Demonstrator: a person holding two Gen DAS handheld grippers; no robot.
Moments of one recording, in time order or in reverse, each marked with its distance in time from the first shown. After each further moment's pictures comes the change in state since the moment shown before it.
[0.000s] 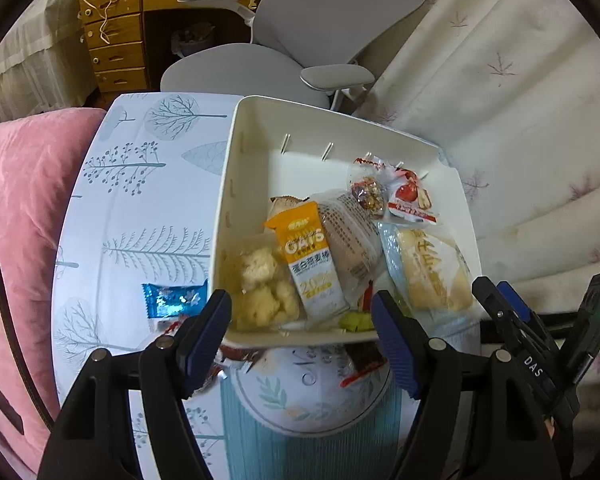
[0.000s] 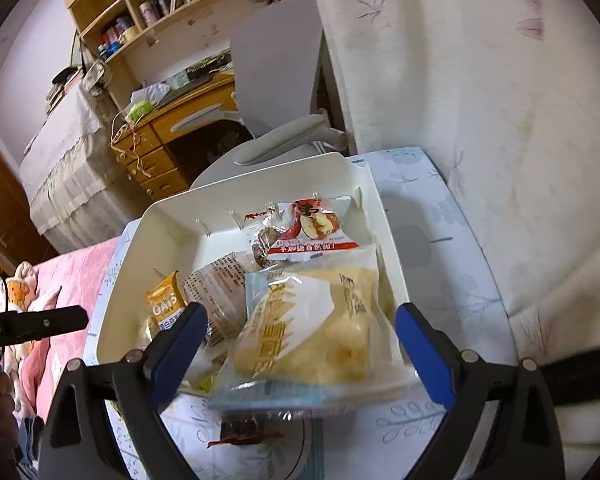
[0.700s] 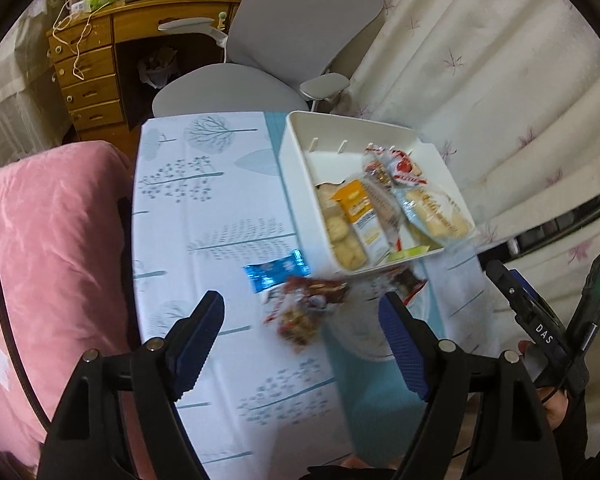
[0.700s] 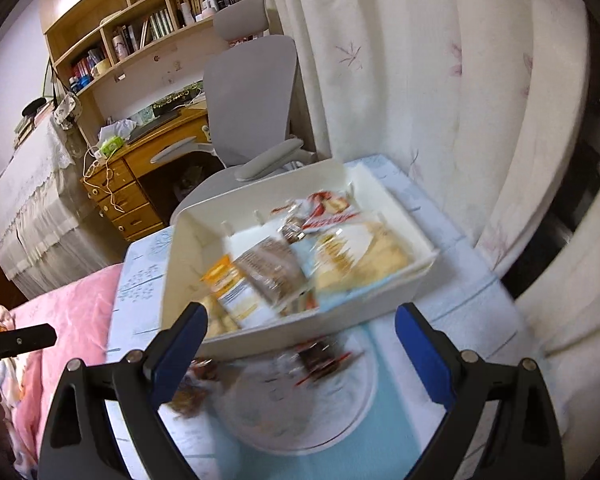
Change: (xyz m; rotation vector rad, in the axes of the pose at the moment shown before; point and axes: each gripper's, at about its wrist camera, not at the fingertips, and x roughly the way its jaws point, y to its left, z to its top) left arm -0.093 0.120 -0.023 0.206 -0.011 -0.095; right arm -0.078 0.117 -0.073 0.130 -0.118 -0.178
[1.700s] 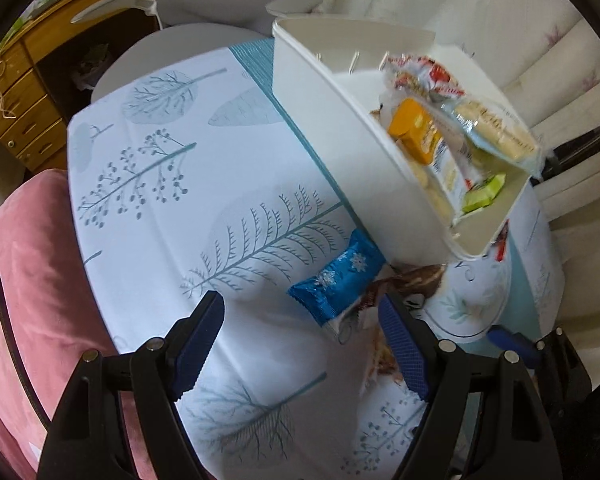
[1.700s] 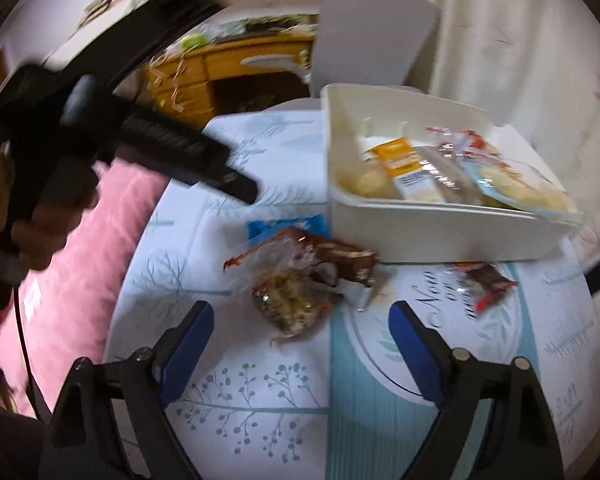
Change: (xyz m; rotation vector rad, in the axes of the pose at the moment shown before) left arm 0.154 0.035 0.030 0.298 0.229 0.002; right arm 0.073 0.154 -0.126 -0.383 0.146 0.065
